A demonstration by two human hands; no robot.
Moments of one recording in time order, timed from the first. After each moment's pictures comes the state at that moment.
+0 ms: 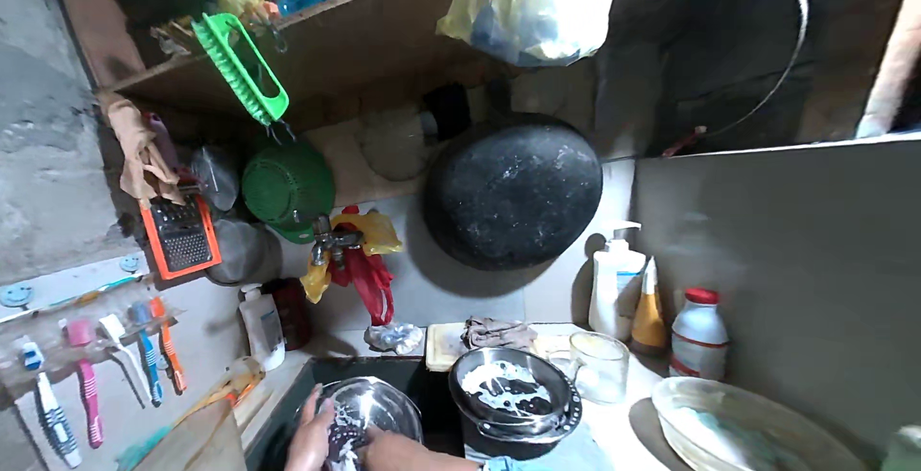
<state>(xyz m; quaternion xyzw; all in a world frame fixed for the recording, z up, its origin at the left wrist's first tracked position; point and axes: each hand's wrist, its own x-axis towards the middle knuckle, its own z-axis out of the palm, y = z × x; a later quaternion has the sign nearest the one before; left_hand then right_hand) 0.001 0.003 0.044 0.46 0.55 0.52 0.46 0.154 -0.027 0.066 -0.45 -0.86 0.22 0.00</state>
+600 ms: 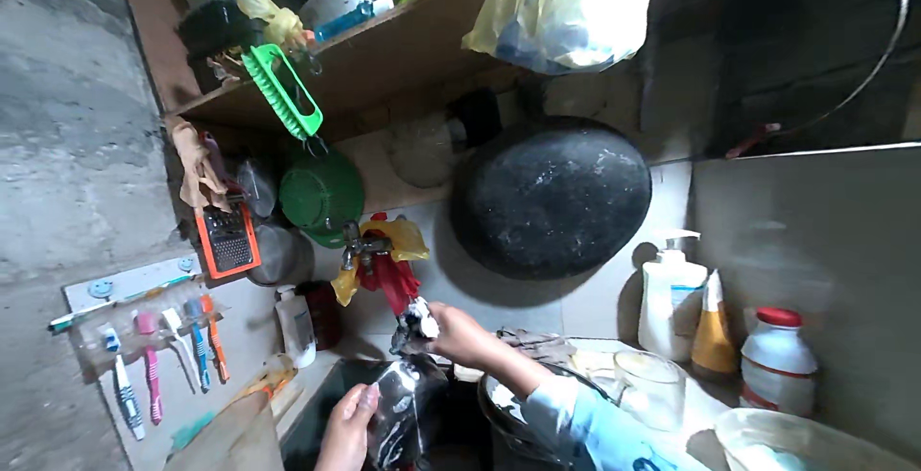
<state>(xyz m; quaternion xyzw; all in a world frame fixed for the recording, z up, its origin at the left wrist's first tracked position) 0.011 -0.030 0.080 0.60 0.41 0.56 0.40 0.232 0.023 0.175 -0.45 -0.80 0.20 0.33</state>
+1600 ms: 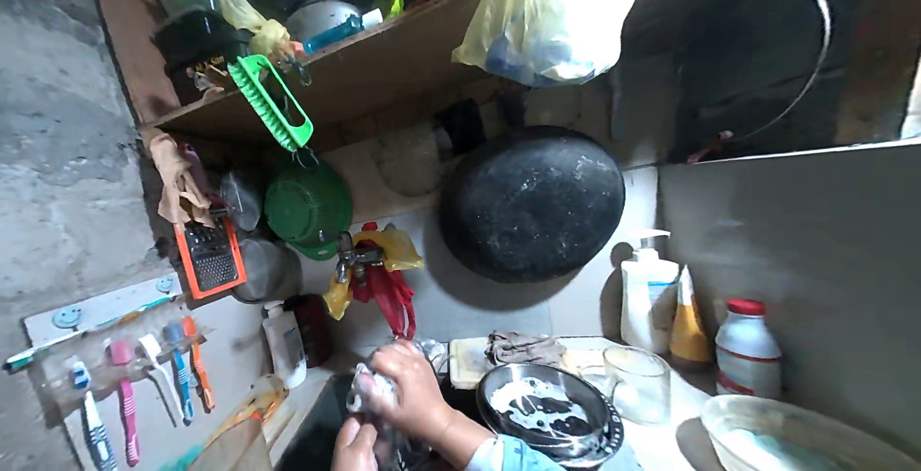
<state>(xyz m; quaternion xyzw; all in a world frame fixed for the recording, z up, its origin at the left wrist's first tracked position) 0.036 -0.055 0.091 0.45 0.40 0.65 0.46 0.147 0.019 0.113 -0.29 -0.77 -0.11 0.56</state>
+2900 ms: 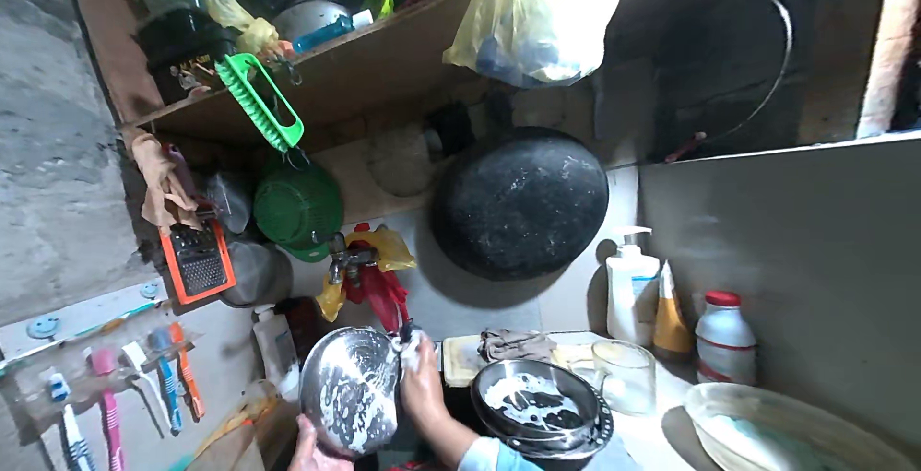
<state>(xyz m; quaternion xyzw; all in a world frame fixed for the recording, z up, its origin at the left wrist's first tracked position) 0.005 -0.034 0.081 0.27 0.21 0.76 0.56 0.147 0.035 0.092 -0.50 -0.54 0.23 0.64</state>
